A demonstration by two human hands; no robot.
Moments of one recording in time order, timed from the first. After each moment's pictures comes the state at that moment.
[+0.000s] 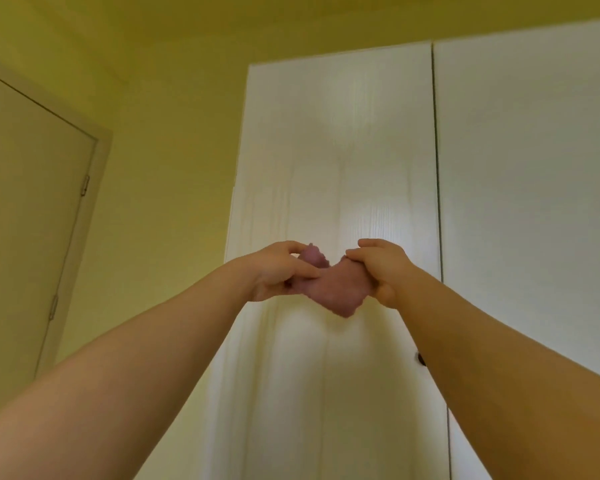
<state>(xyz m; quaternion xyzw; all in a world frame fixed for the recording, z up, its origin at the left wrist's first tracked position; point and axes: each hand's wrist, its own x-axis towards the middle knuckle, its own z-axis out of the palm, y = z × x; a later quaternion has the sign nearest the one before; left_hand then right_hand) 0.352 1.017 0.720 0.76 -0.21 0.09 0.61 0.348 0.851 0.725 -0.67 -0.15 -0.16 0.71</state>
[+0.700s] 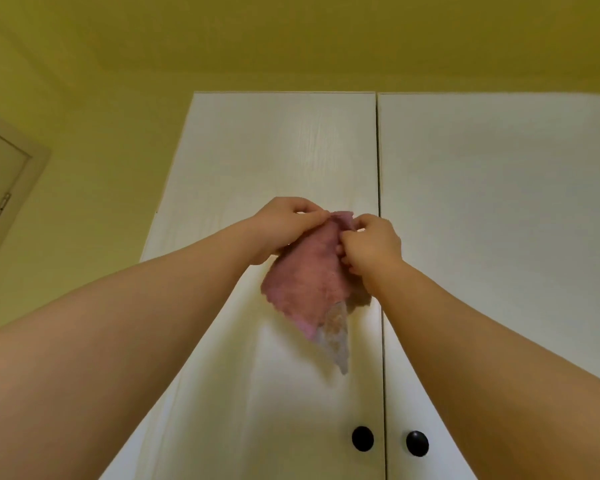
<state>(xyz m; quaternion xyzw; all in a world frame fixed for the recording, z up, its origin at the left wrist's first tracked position) 0.378 0.915 0.823 0.74 -0.31 0.31 0.50 0.374 0.784 0.806 -0.73 -0.16 -0.46 0.48</state>
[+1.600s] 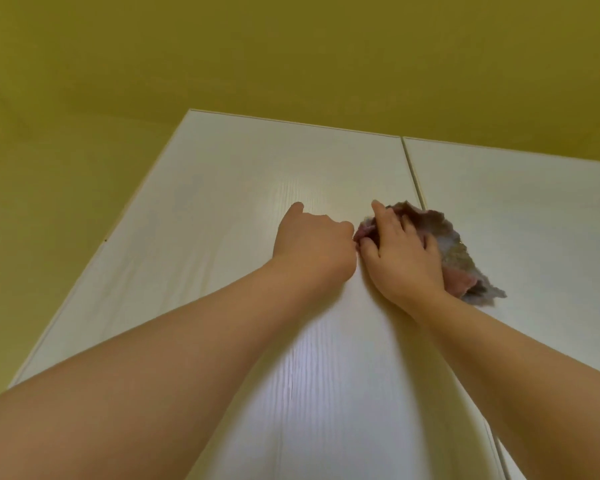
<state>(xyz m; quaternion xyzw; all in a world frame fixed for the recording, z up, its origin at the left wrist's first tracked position) 0.488 0.920 0.885 0.72 -0.14 0.67 -0.05 0.497 0.789 0.889 -0.72 -0.06 -0.69 0.04</state>
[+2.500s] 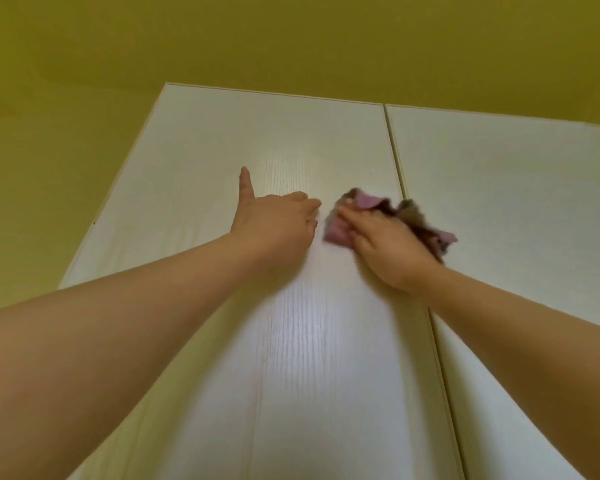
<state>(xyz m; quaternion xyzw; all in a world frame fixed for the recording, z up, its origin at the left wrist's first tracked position) 0.483 0.940 0.879 0.77 -0.14 0.62 -0.05 0.482 0.762 0.877 -0.75 -0.20 -0.62 -0.04</state>
